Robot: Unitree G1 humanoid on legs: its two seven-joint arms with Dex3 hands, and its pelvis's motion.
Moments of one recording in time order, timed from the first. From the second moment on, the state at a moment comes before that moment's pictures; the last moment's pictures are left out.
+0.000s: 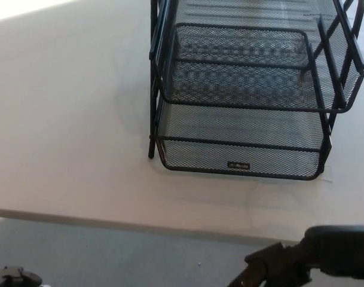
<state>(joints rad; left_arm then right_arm) -0.26 0.64 -0.18 1.18 0.26 -0.38 -0.40 -0.02 -0.76 0.08 -0.70 0.27 0.35 1.08</state>
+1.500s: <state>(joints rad) -0.26 0.64 -0.18 1.18 0.26 -0.38 -0.40 0.18 -0.56 0.21 0.31 -0.16 -0.02 0.42</state>
